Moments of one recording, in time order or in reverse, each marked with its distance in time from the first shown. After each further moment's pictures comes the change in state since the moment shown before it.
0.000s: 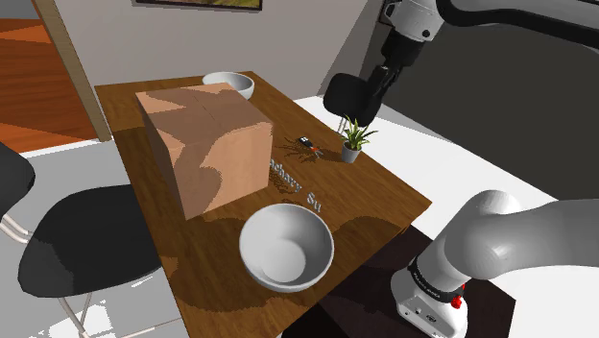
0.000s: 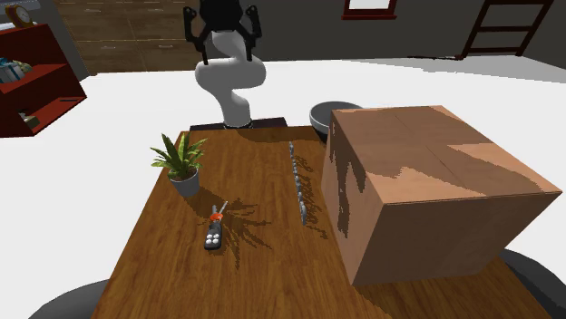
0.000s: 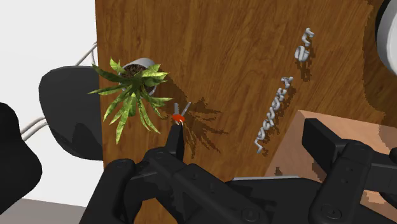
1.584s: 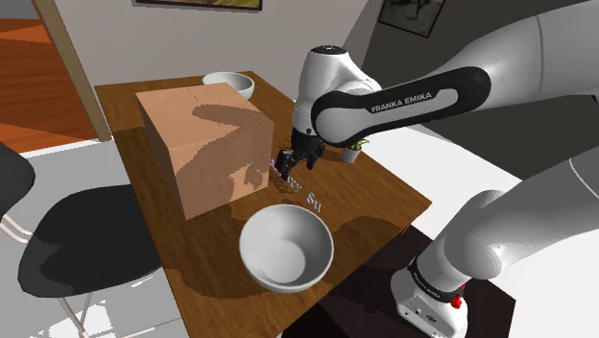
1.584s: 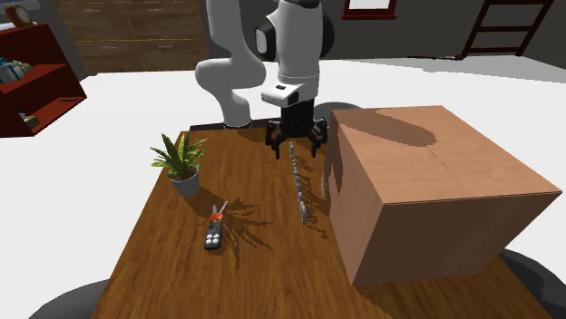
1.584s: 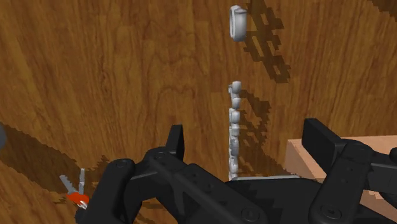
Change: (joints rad) arm -0.003 0.439 0.333 -0.188 0.073 0.530 0.520
